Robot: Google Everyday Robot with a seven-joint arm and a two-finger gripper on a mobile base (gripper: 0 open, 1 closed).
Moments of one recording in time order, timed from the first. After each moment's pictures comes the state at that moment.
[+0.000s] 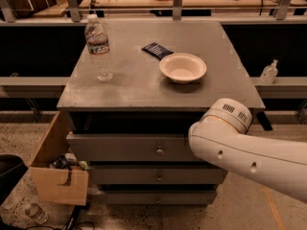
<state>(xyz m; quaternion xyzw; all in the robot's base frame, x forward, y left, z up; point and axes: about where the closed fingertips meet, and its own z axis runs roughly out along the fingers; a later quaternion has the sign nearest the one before) 0.517 -0.145 0.692 -0.71 0.65 -0.21 0.16</state>
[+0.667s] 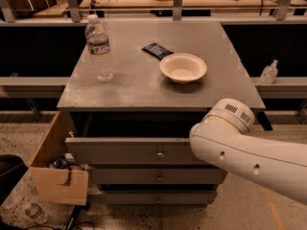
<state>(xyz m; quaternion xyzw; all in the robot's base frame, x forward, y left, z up) 0.512 -0.149 0.697 -0.71 0.65 -0.21 0.16</state>
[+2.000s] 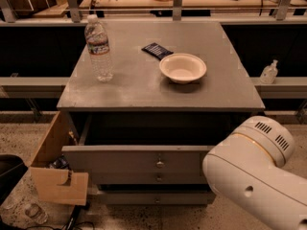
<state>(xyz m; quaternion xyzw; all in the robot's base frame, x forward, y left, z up) 0.390 -0.168 0.722 -0.72 0.67 -0.17 0.08</state>
